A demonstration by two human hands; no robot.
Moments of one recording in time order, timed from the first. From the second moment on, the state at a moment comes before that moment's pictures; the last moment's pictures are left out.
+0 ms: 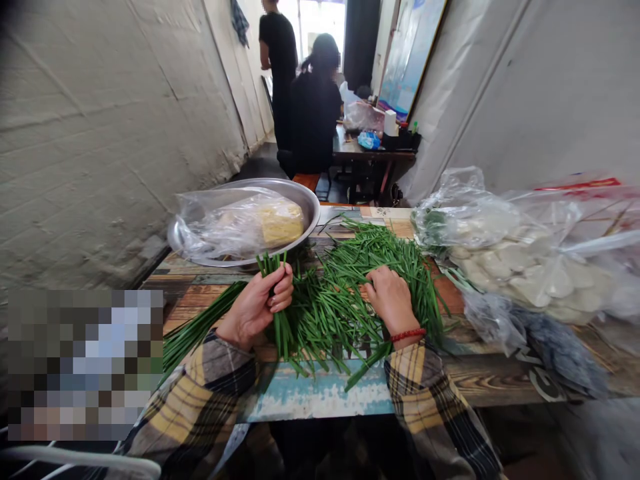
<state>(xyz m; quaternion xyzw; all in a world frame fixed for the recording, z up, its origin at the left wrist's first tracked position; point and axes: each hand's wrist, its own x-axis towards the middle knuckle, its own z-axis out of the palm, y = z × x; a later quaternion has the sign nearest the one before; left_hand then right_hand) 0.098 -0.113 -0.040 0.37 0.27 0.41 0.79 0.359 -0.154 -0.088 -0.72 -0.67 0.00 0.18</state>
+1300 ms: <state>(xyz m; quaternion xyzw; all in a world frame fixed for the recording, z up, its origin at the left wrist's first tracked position) 0.097 -0.110 -0.045 0.38 0.28 0.41 0.78 0.343 -0.154 -0.082 -0.67 -0.66 0.12 0.32</state>
